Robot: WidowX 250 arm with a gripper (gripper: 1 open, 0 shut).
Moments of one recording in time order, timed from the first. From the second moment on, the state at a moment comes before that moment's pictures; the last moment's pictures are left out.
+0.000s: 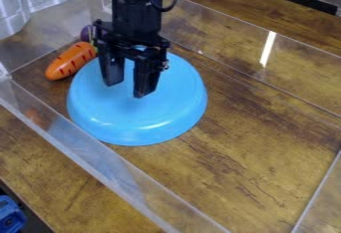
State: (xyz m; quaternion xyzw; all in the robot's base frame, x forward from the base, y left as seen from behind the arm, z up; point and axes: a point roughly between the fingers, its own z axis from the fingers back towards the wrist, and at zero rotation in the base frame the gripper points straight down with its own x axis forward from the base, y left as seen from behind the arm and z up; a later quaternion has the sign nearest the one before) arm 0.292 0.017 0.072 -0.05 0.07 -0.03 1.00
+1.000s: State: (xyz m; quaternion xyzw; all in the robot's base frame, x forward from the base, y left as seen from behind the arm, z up) arm 0.299 0.019 0.061 -0.07 0.09 -0.03 0.99
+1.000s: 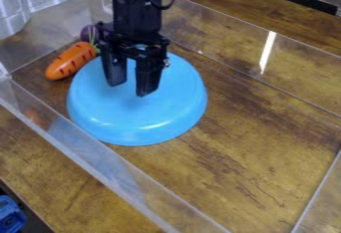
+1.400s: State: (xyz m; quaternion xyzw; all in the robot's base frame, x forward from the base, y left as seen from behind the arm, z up) arm 0.304 0.022 0.051 -0.07 0.11 -0.03 0.99
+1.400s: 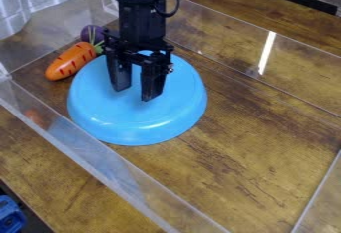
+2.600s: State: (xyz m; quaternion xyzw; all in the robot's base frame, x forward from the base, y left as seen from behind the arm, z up) arm 0.321 0.036 0.042 -0.08 0.13 -0.01 0.99
